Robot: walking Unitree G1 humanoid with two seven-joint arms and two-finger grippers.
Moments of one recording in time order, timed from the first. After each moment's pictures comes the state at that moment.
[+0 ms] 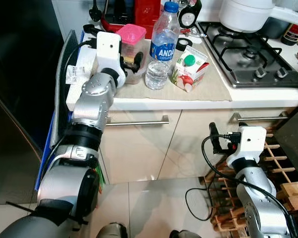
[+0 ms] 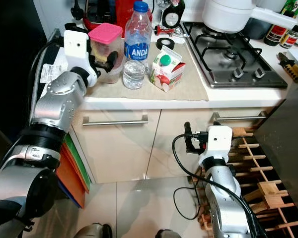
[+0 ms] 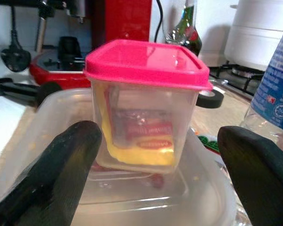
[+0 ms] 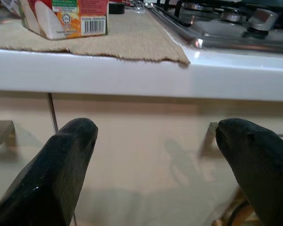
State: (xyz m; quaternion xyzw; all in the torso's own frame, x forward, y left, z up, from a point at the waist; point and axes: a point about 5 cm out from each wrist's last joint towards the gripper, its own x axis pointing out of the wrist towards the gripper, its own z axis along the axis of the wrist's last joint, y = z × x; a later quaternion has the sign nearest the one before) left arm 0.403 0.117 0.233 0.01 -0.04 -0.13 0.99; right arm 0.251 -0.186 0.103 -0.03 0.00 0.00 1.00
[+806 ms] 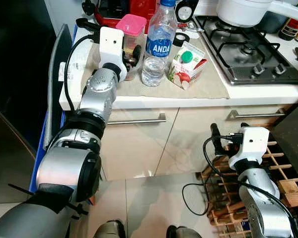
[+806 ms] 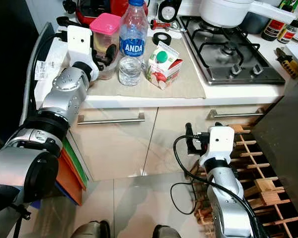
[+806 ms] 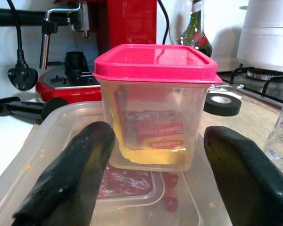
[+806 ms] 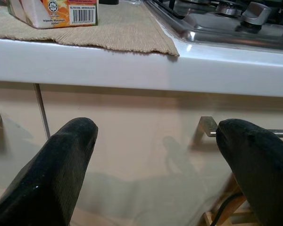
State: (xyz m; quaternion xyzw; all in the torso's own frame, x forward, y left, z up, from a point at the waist) left arm 0.415 0.121 0.237 0.05 -0.09 -0.10 0.99; right arm 0.249 -0.187 0.108 -0.03 0.00 0.00 1.00
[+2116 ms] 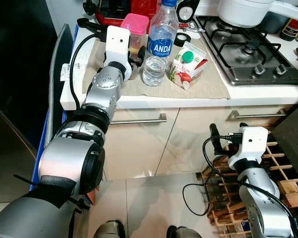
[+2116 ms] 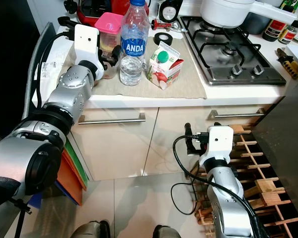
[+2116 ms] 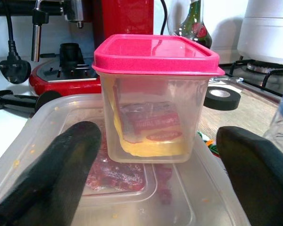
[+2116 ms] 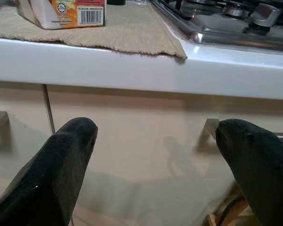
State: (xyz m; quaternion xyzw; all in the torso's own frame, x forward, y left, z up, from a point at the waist) left arm 0.420 0.109 0.238 0.05 -0.06 -0.10 0.99; right arm 0.251 -0.186 0.109 -0.03 0.00 0.01 1.00
